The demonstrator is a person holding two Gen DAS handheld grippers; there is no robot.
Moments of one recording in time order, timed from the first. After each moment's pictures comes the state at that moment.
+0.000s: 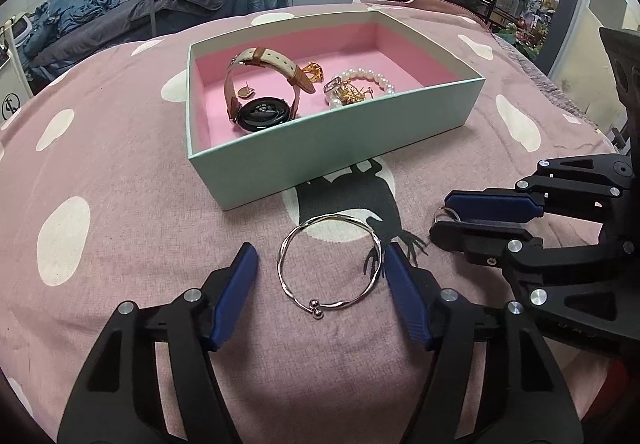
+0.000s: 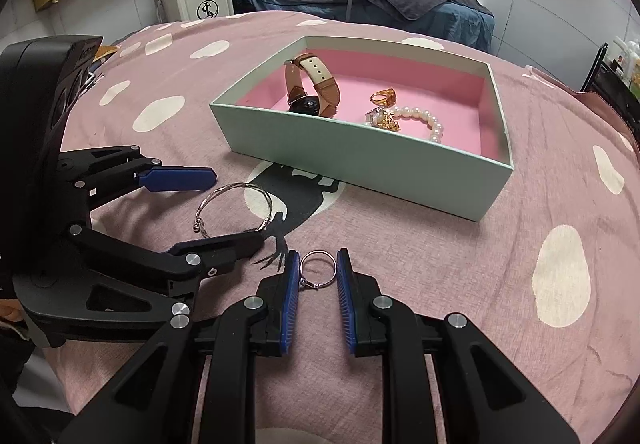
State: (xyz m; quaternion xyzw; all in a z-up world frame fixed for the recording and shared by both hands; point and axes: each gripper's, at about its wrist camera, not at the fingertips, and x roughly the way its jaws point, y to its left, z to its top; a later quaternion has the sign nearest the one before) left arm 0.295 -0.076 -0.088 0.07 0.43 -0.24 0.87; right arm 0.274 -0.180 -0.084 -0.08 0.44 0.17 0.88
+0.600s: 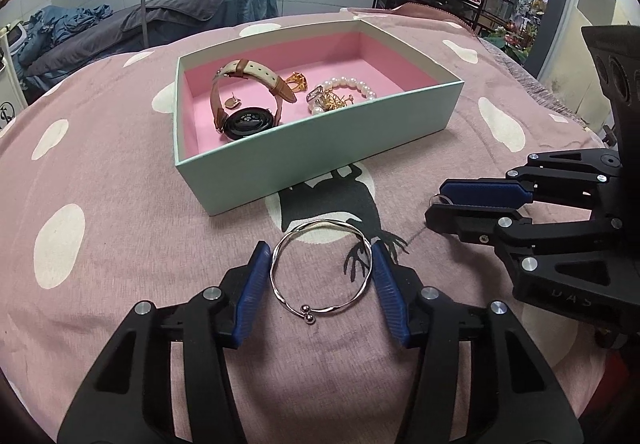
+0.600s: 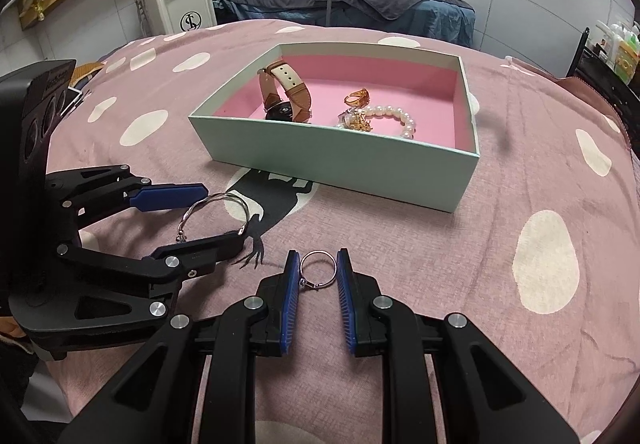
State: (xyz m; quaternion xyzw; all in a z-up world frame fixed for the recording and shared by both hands) left arm 0.287 -0.080 -0.085 0.07 0.42 -0.25 0.87; right arm 0.271 -0.195 -0.081 -0.06 0.44 0.15 0.88
